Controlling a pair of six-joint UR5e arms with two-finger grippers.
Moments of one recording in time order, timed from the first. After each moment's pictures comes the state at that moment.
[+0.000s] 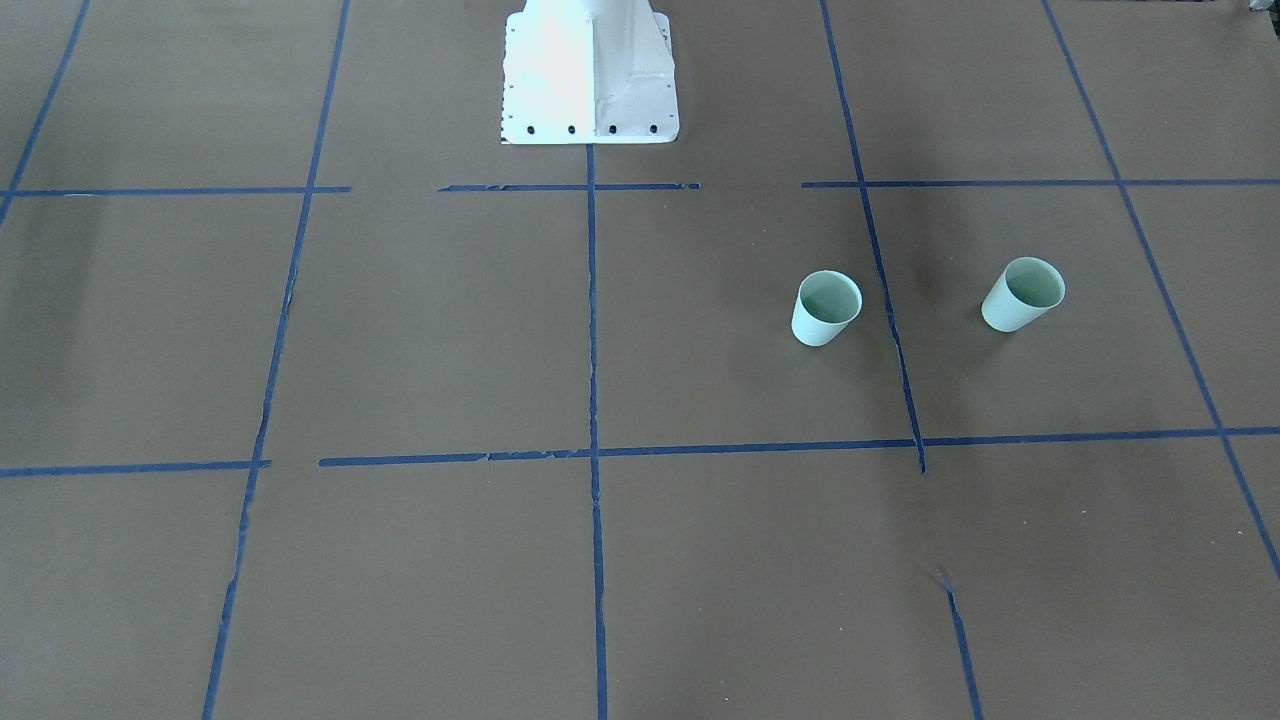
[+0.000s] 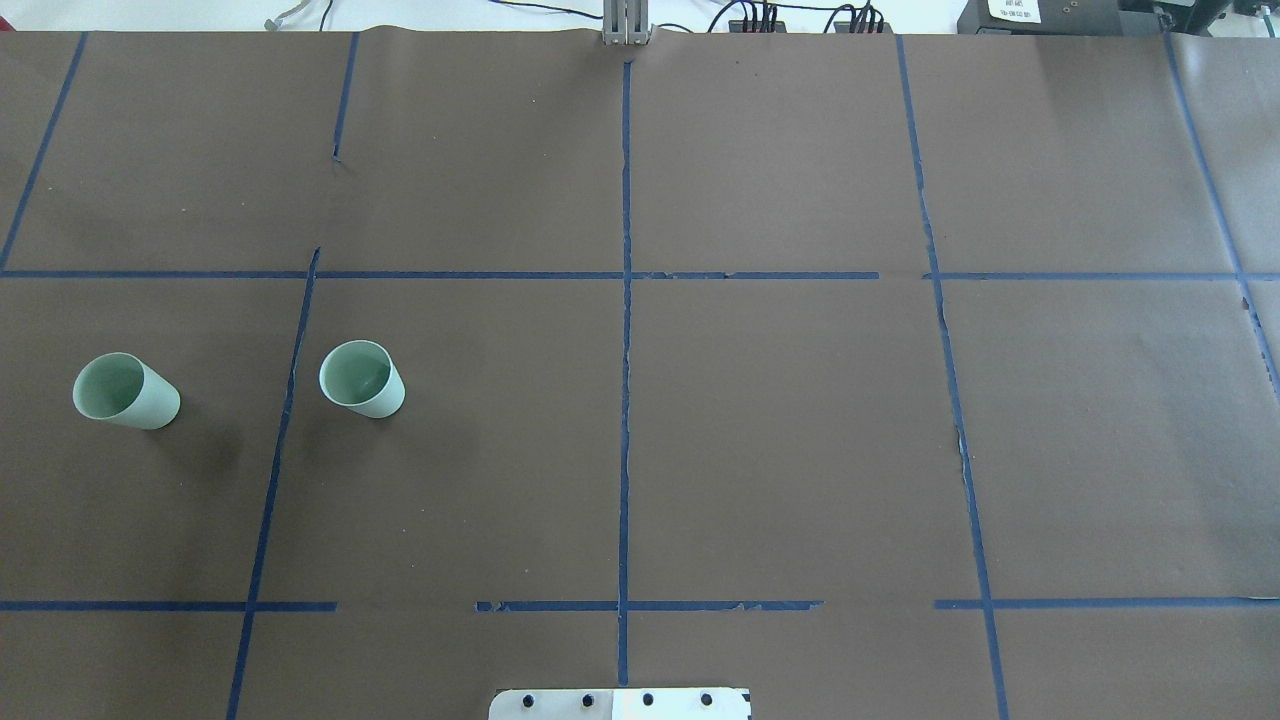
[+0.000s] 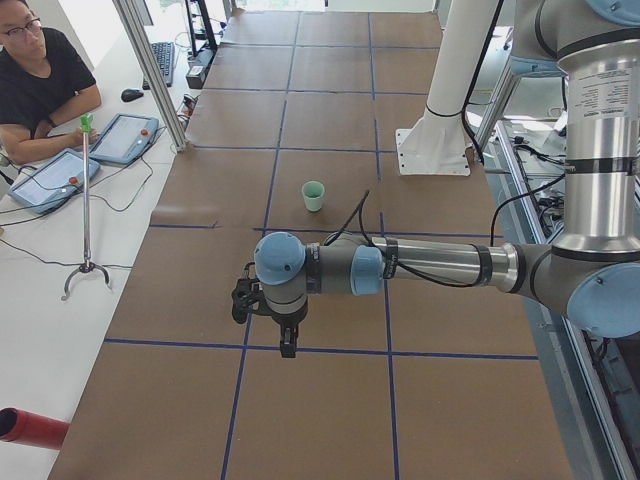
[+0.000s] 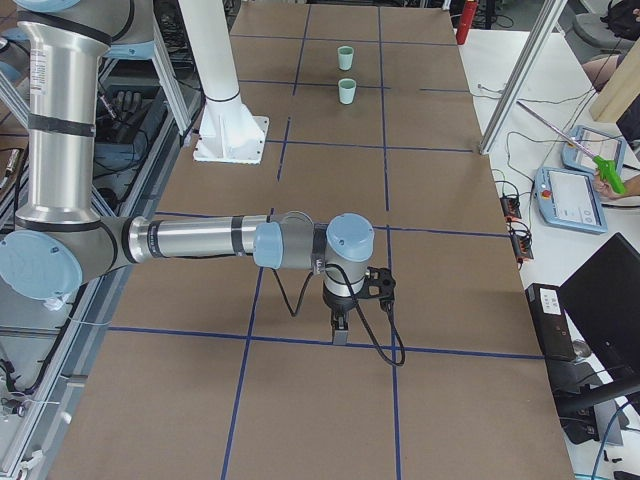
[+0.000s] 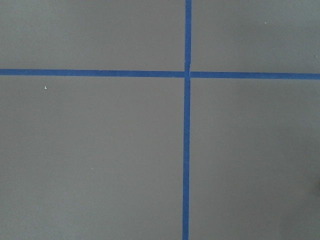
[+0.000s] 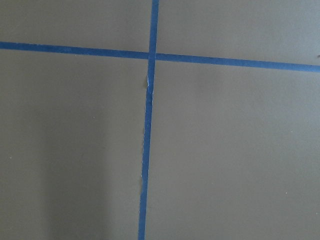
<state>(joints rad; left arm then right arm) -1.60 -1.49 -1.72 -1.50 -2.38 0.02 1.55 -1.70 1.79 -1.68 2.26 -0.04</state>
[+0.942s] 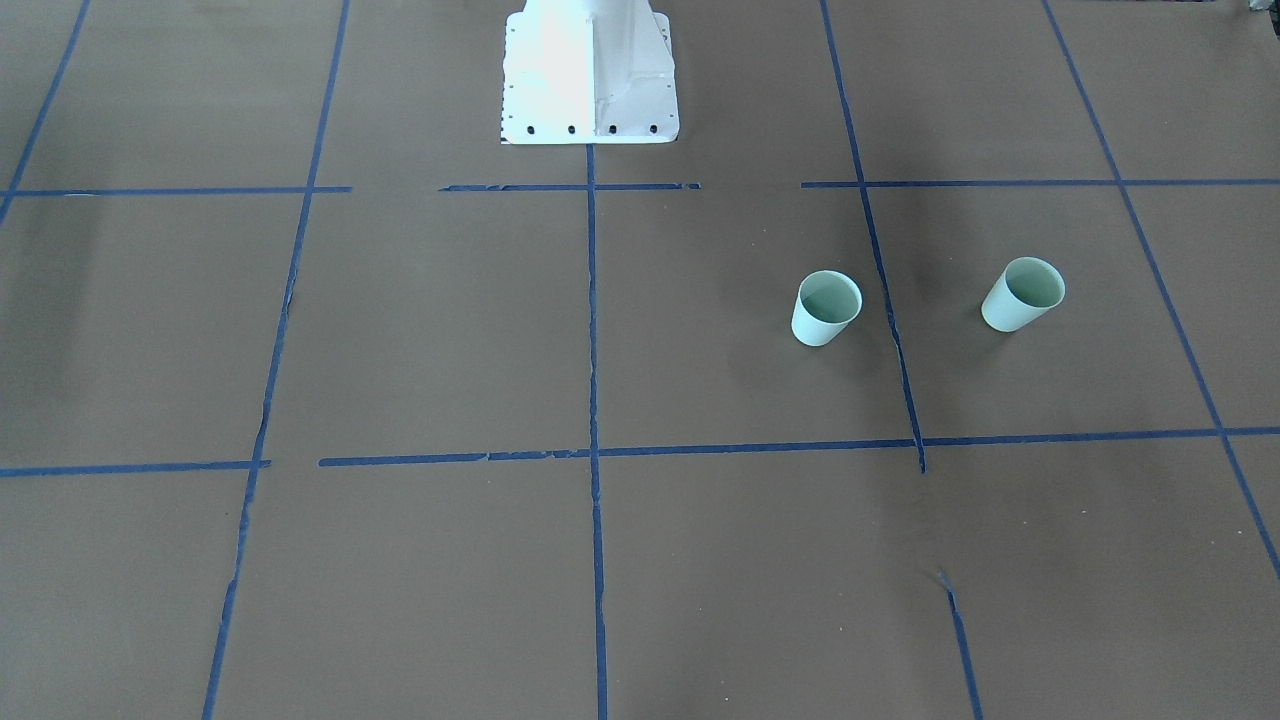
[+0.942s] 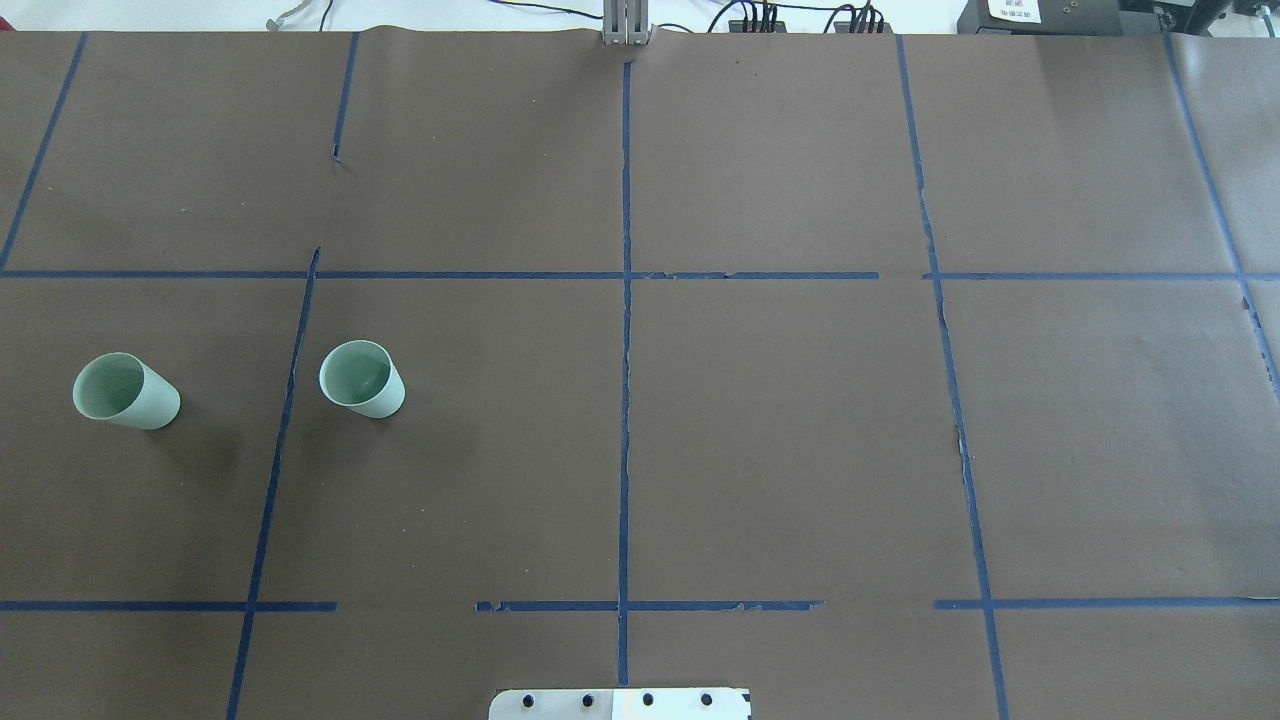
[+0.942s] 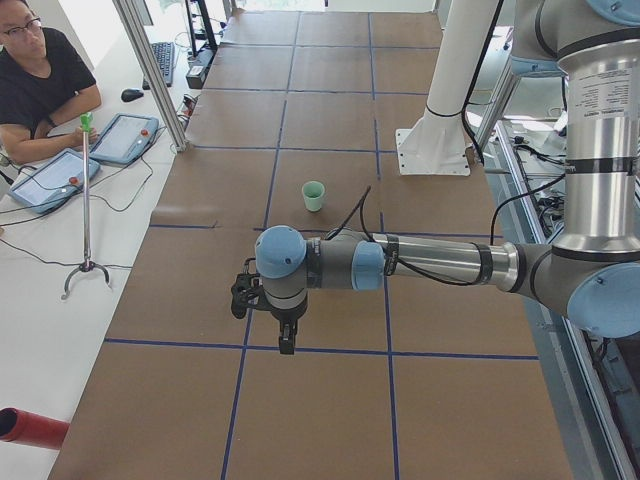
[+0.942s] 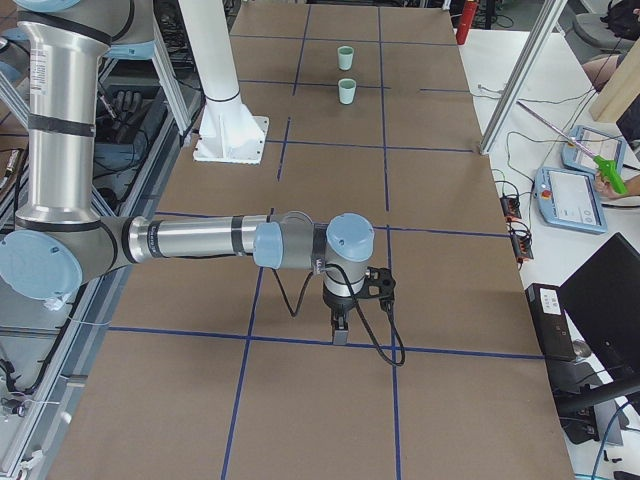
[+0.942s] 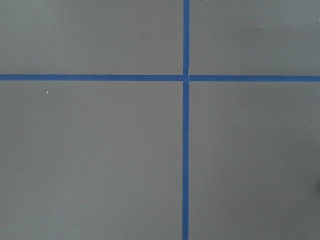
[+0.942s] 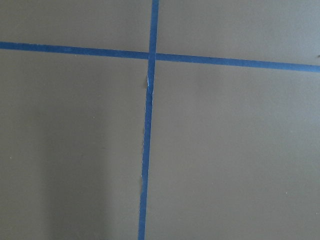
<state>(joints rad) -1.61 -1.49 -1.74 -1.50 -2.37 0.02 1.55 -1.70 1.79 -1.68 2.26 -0.04</state>
